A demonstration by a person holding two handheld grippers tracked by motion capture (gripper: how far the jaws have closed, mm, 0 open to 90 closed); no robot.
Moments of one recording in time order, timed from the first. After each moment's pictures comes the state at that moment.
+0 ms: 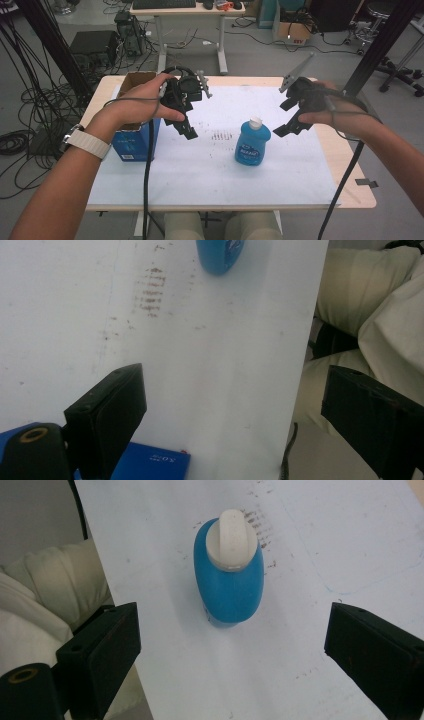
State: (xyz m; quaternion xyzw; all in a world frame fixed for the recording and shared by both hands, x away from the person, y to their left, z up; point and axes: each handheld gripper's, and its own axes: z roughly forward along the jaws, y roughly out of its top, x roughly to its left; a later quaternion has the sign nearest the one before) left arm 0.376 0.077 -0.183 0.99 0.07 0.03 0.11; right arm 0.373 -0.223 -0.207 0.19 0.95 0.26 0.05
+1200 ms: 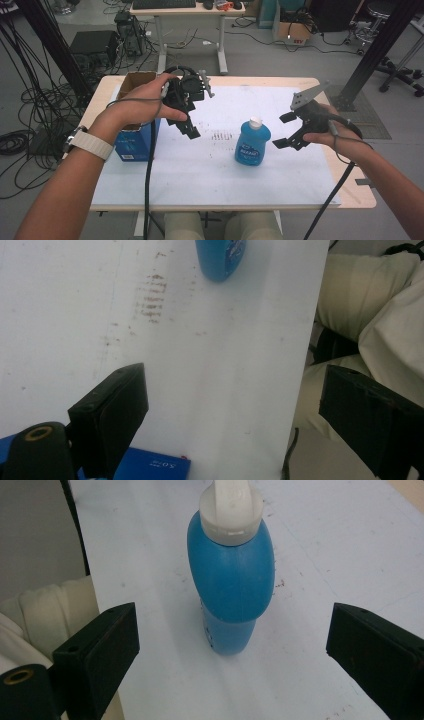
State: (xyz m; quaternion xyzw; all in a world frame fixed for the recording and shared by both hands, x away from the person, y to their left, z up) left arm 0.375 0.073 -0.183 0.99 0.07 0.03 0.12; right arm 0.367 -0.256 -0.265 0.17 0.92 0.35 0.07
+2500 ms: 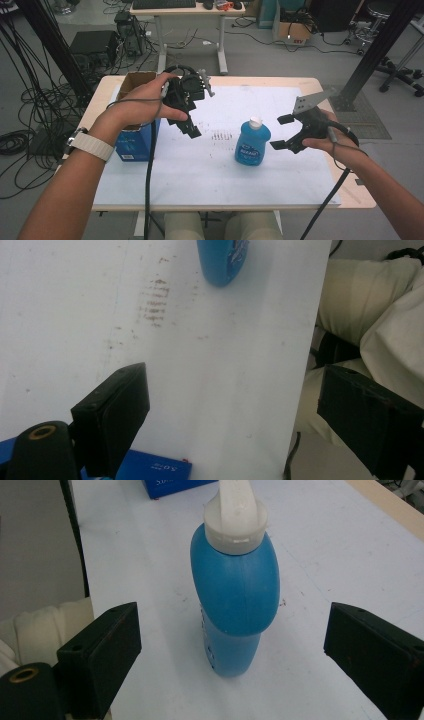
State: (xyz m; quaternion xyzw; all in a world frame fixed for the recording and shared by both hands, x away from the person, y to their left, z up) left arm 0.374 0.073 -0.181 0.99 0.07 0.04 0.13; right arm 0.359 -0.257 -0.279 0.19 0.89 0.40 0.07
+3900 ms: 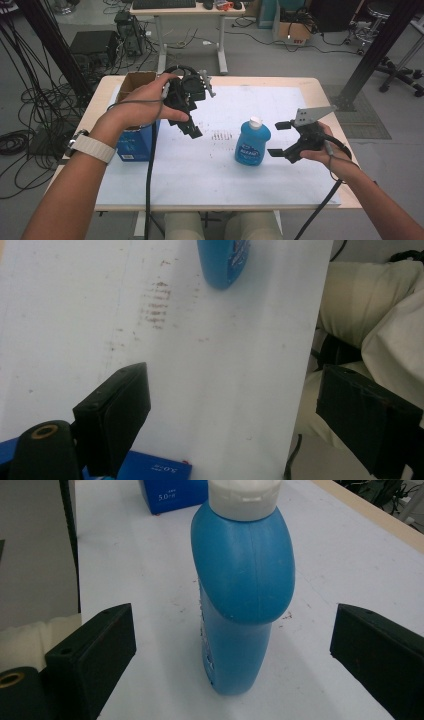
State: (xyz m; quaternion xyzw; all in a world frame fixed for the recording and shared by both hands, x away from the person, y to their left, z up) left arm 0.371 0.071 -0.179 0.99 0.07 0.05 0.13; right arm 0.353 -0.263 -0.318 0.19 0.86 0.46 0.09
